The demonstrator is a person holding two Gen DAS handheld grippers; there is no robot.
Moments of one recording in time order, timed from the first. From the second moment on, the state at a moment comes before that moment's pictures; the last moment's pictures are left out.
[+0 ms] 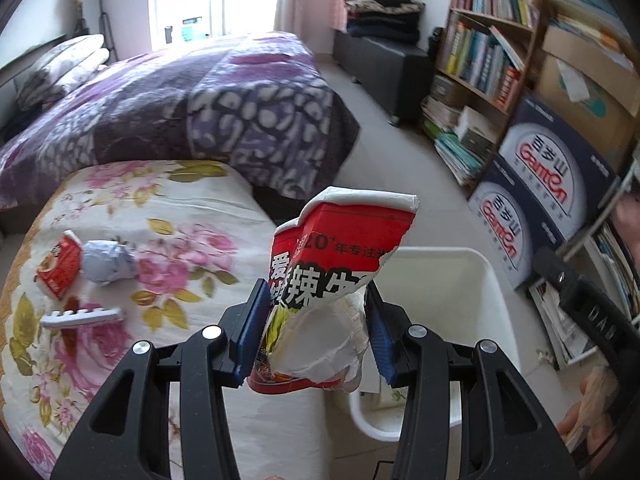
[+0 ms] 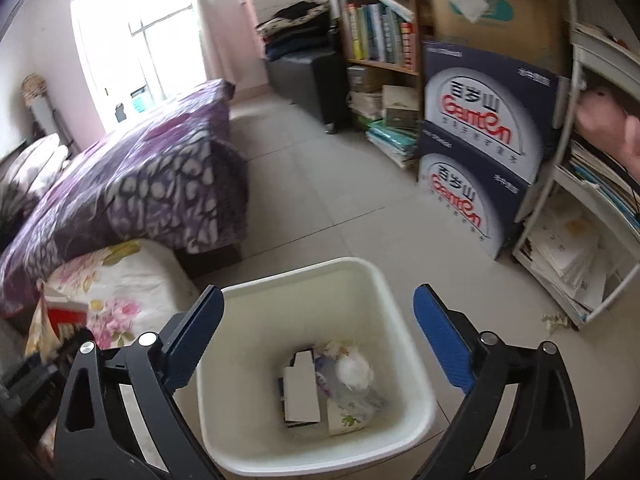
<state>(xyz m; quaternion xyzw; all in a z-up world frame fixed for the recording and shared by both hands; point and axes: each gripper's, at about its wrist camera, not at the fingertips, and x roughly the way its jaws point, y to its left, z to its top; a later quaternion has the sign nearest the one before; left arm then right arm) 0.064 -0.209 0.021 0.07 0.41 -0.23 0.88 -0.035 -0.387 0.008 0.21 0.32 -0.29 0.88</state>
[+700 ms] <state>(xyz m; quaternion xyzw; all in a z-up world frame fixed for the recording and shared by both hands) 0.047 -0.283 0.004 0.05 0.45 -0.34 0.82 -0.078 -0.452 0.013 0.31 0.28 -0.33 0.85</state>
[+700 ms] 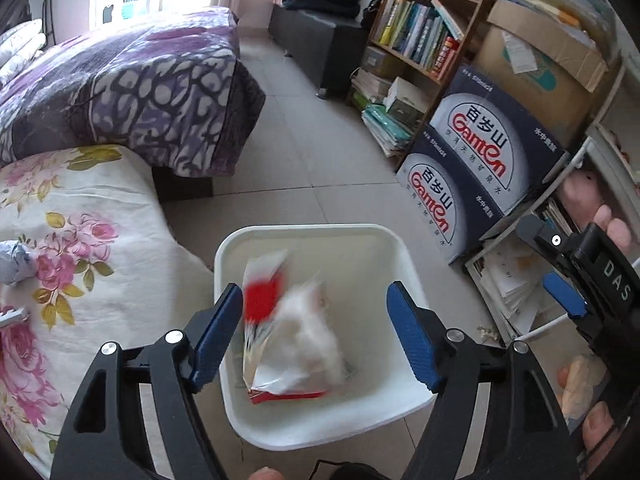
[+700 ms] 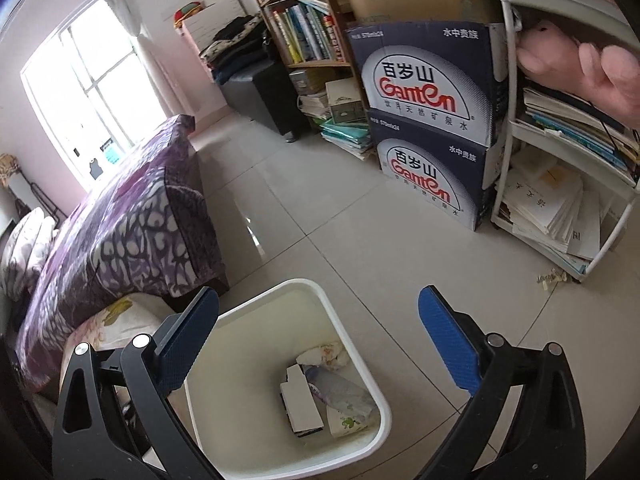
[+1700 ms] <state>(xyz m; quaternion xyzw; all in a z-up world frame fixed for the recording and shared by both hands) 0.131 -0.123 -0.042 0.17 0.48 -0.12 0.85 0.018 -0.347 -0.009 0.23 0.37 -0.24 0.87</state>
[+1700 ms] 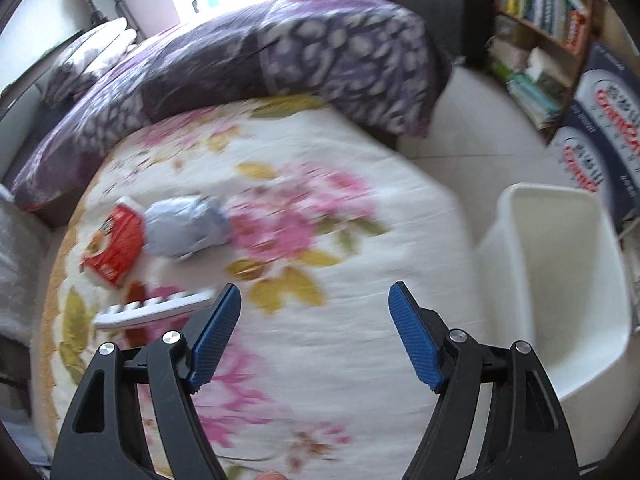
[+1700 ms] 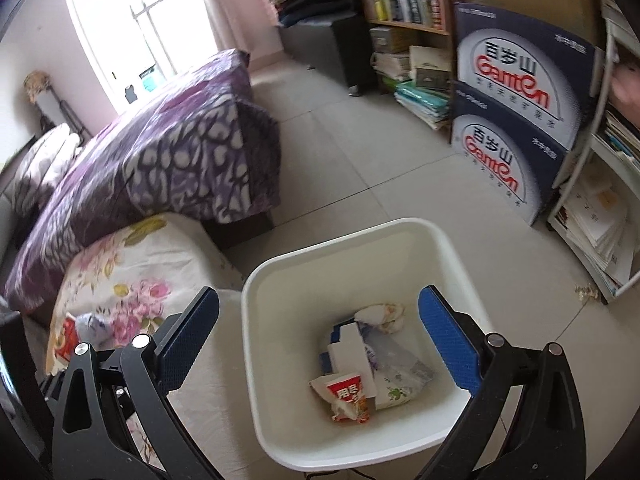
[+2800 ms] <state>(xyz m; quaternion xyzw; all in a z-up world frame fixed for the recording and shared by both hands) 0.204 0.064 -0.035 0.06 0.49 -0.11 0.86 0.097 -0.165 -0.037 0.10 0.43 -0.03 0.90</state>
